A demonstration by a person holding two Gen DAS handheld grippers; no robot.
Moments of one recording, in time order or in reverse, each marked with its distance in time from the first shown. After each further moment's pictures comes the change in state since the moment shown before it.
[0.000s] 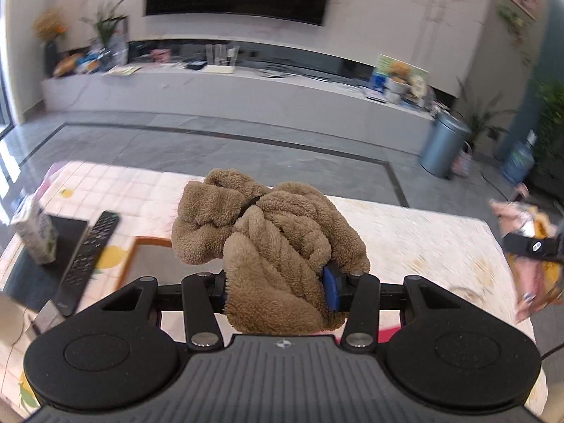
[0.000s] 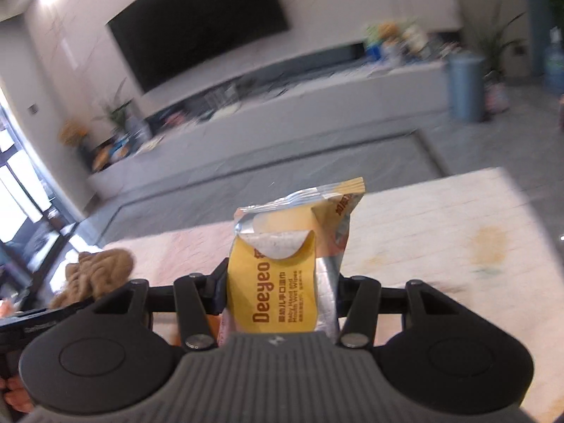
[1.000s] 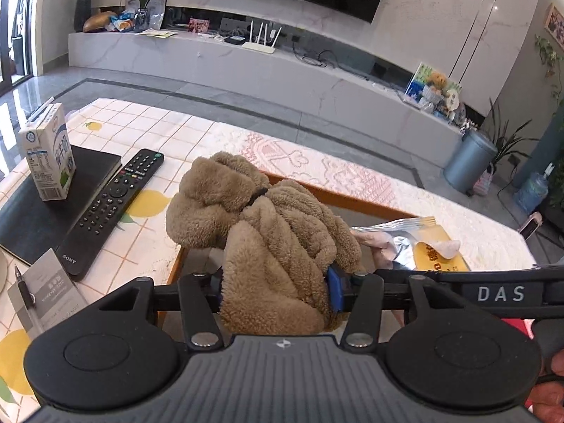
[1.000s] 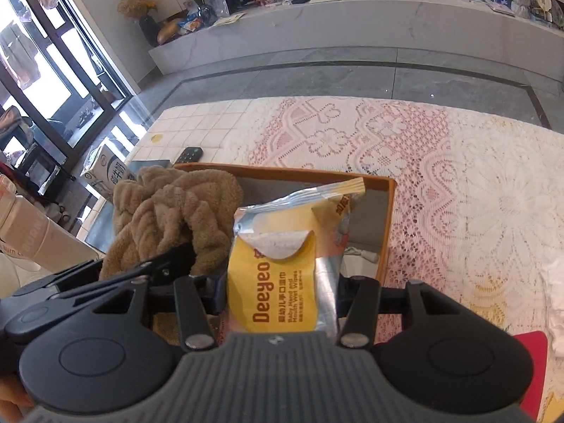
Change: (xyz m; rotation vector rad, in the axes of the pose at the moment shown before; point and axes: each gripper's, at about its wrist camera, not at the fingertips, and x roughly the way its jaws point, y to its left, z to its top) left arm 0.051 0.102 -0.058 -0.113 0.010 0.001; right arm 0.178 0.162 -0.091 -0.227 0.337 0.139
